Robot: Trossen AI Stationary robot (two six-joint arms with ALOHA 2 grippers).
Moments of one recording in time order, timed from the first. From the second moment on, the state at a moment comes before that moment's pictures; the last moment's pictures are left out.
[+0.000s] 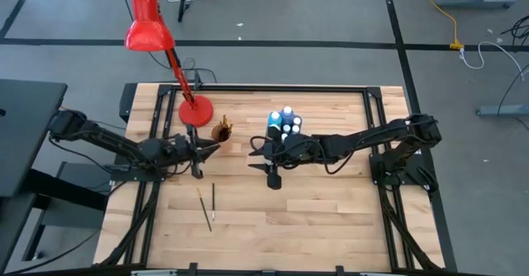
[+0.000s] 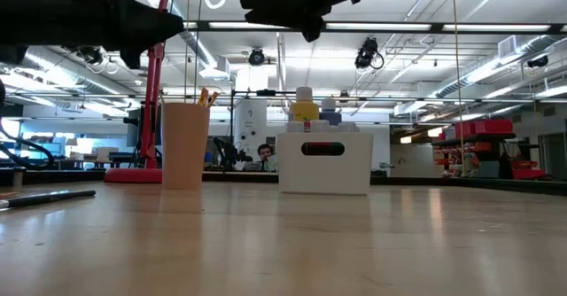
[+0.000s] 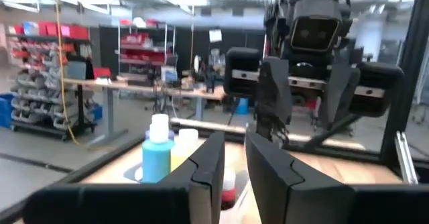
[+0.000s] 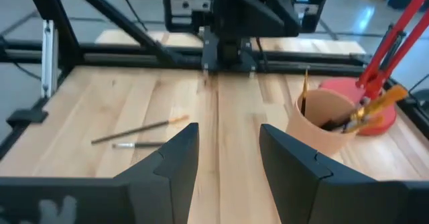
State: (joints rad) left arm -0.24 0.80 0.05 0.99 -0.50 0.01; right arm 0.11 1.66 1.15 0.18 0.11 -0.01
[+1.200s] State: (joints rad) left arm -0.56 1.36 0.91 -0.95 -0.48 -1.29; right arm 0.11 1.70 1.16 0.09 0.08 -0.11
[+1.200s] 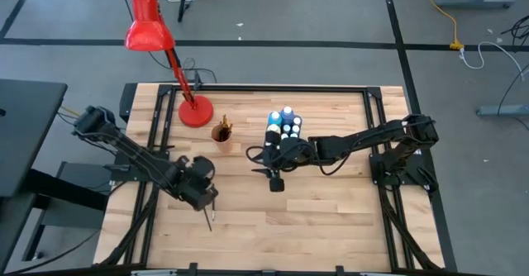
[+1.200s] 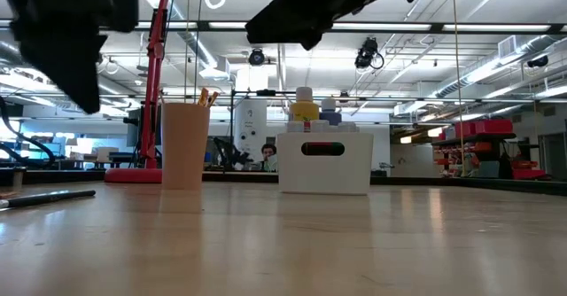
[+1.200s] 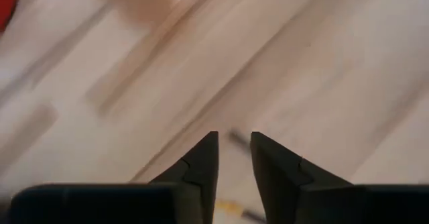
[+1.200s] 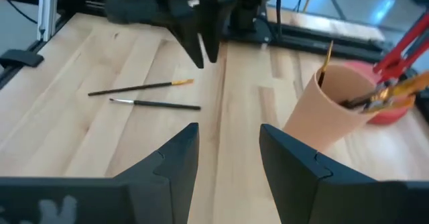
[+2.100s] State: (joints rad) left arm -0.57 1.36 0.56 -0.58 -0.23 -1.99; right arm 0.11 1.70 1.16 0.14 0.08 -0.27
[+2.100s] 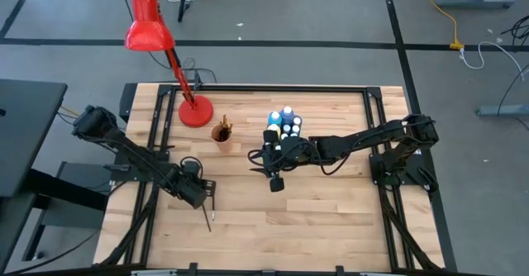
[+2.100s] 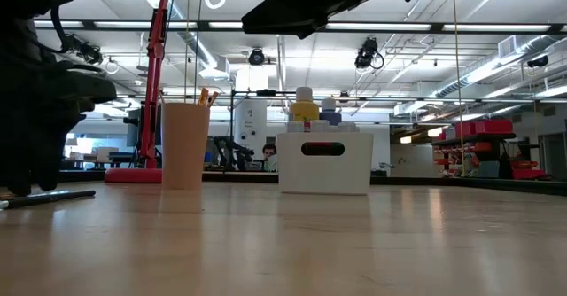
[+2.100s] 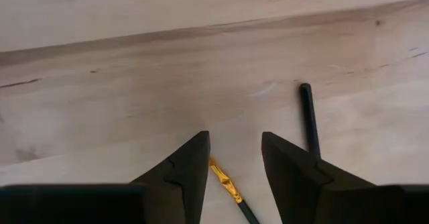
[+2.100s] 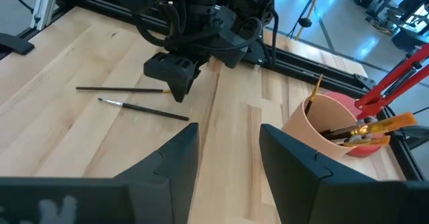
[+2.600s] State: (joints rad) left arm -0.57 1.35 0.64 -0.57 -0.40 -1.73; right arm 0.11 1.70 1.16 0.14 0.08 -0.27
